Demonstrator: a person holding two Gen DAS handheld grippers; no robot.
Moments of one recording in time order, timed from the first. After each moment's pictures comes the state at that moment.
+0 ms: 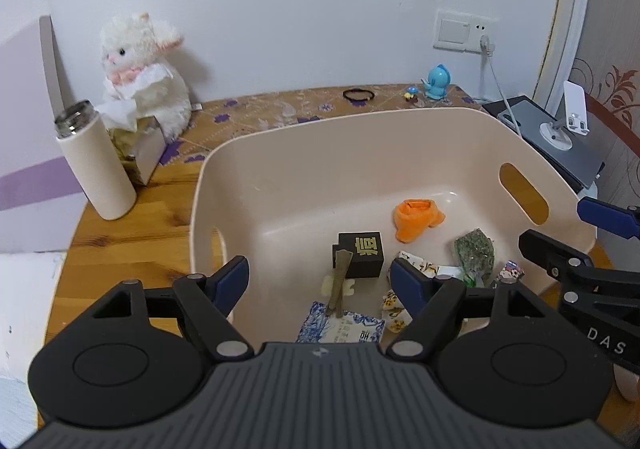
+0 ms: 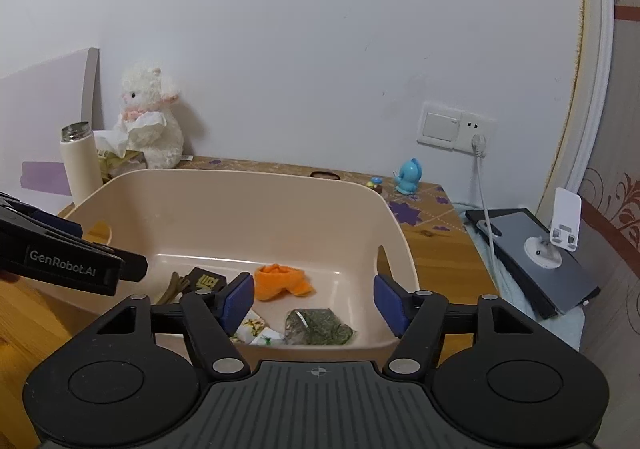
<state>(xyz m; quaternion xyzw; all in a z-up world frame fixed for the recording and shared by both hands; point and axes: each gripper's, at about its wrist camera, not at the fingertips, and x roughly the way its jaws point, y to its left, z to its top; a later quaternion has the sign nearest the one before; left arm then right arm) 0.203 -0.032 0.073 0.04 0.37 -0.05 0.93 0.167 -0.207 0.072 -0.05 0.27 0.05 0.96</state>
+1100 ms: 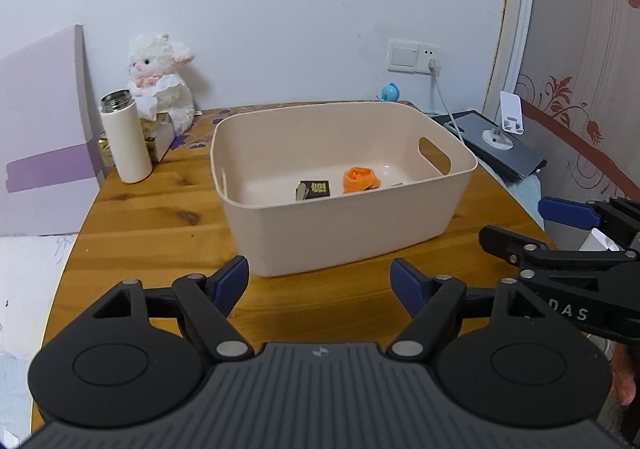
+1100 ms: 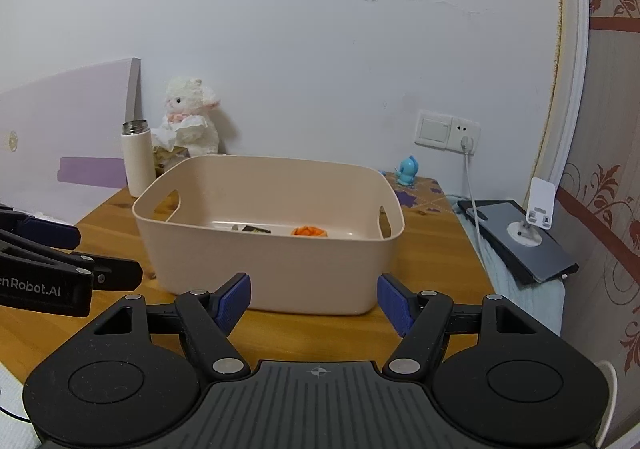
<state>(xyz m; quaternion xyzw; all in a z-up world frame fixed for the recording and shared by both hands) 0.036 -0.027 0.090 0.02 0.32 -0.08 0.94 0.034 -0.212 0.093 -0.05 0.25 0.07 0.96</state>
